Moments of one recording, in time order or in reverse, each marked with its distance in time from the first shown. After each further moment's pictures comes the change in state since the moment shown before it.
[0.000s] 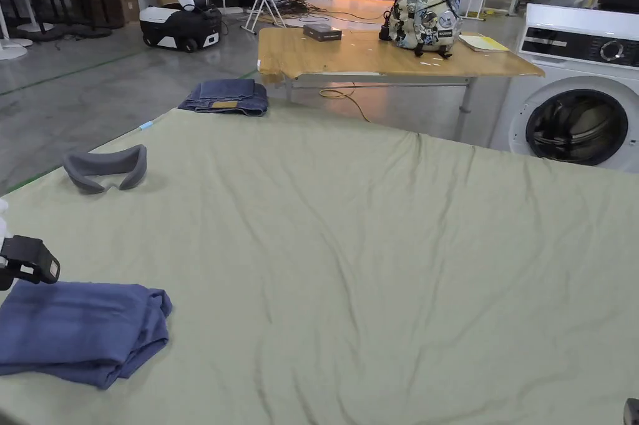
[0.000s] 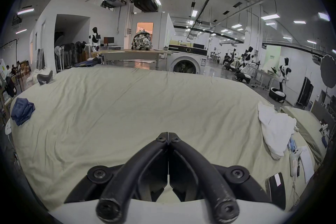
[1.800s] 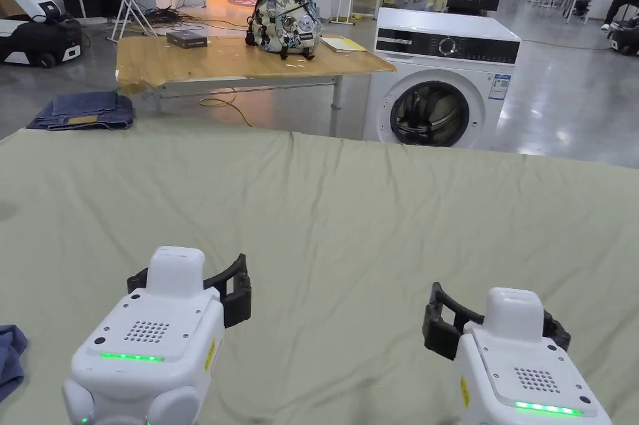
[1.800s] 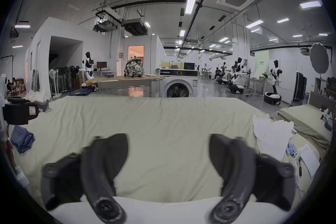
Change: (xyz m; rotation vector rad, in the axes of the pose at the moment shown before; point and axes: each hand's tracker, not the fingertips) left arm 0.415 -0.228 0.032 0.842 -0.242 -0.363; right arm -0.001 0.035 0.016 0.212 -0.062 -0.104
